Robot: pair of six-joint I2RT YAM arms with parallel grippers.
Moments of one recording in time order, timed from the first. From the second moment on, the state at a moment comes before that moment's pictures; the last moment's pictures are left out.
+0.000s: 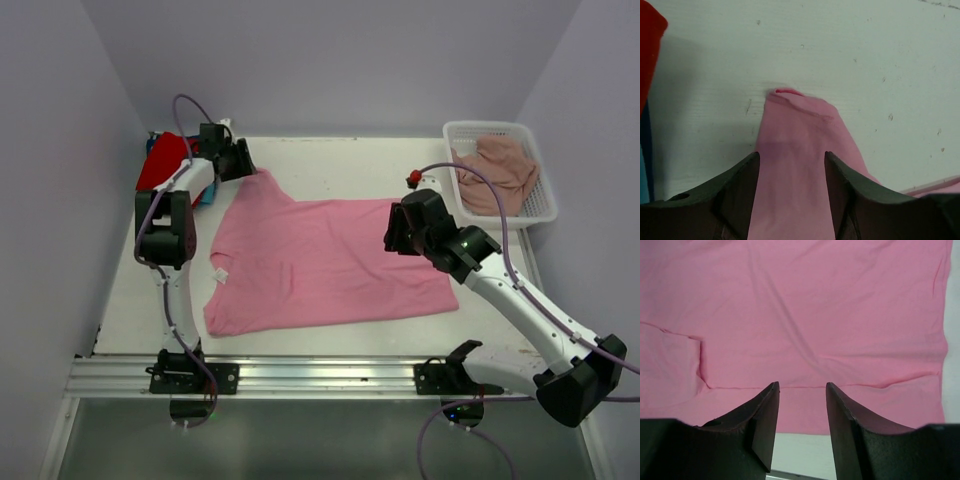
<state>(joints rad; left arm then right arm) -0.05 2.23 1.74 -0.29 0.19 -0.30 0.61 1.12 1.09 -0.72 0.28 0.55</state>
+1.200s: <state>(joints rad) 0.02 2.42 1.78 -0.01 0.41 -0.47 0.61 1.11 1.07 -0.81 0.32 0.55</state>
